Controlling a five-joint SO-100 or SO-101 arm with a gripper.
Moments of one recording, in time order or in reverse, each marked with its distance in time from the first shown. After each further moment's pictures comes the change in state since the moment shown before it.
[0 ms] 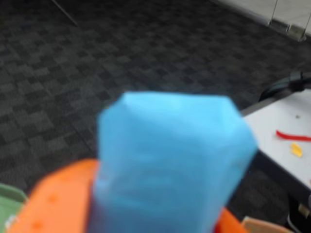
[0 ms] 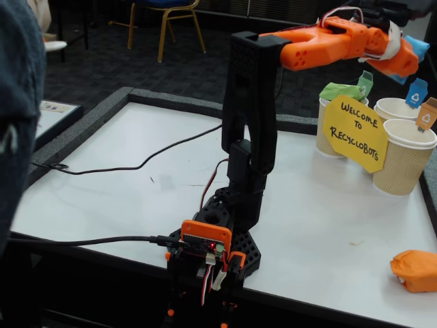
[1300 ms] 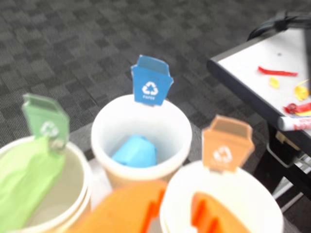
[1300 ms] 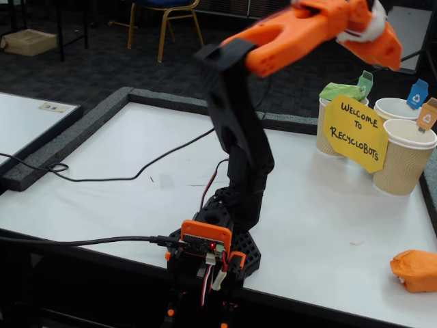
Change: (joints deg) arm 0.7 28.1 8.8 27.5 -0.7
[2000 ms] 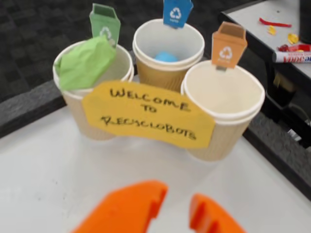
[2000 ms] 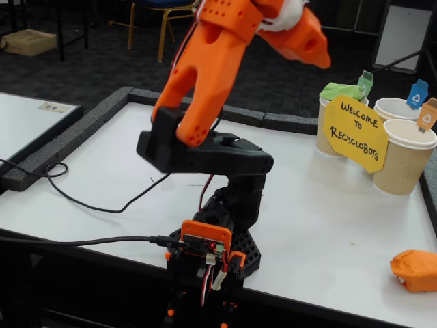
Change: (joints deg) arm -3.6 40.7 3.7 41.4 4.7
